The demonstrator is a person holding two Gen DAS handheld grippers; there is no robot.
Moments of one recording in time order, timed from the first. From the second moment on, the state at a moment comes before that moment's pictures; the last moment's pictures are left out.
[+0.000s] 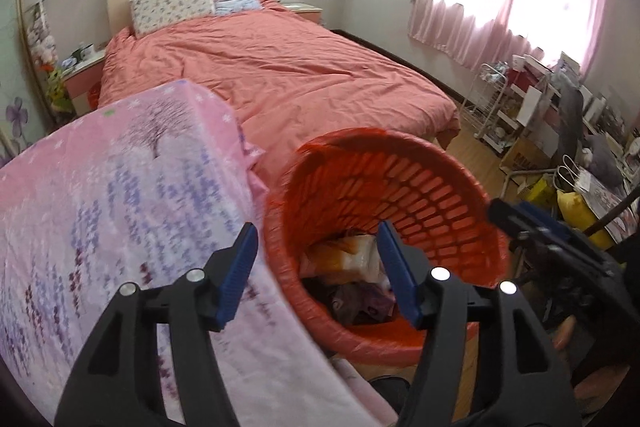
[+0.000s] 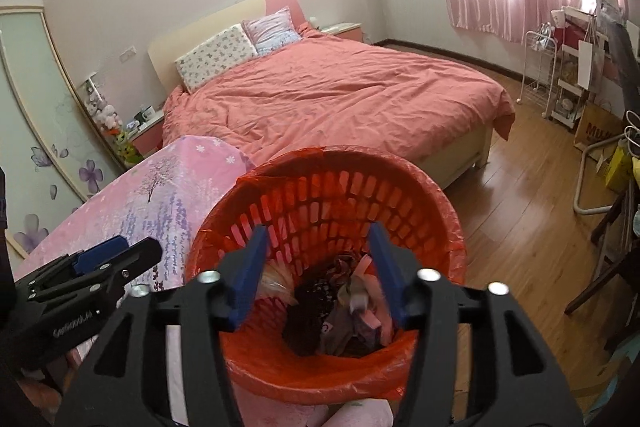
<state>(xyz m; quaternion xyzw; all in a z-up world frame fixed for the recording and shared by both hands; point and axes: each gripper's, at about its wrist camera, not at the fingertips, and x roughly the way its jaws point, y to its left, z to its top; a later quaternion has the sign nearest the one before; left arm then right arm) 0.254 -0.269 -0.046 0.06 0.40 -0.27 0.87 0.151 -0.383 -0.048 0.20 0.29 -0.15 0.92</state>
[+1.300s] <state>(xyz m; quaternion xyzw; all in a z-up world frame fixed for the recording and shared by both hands) 0.004 0.000 -0.003 0.00 0.24 -0.03 0.97 0.007 -0.208 -0.007 0.07 0.20 -0.26 0.94</state>
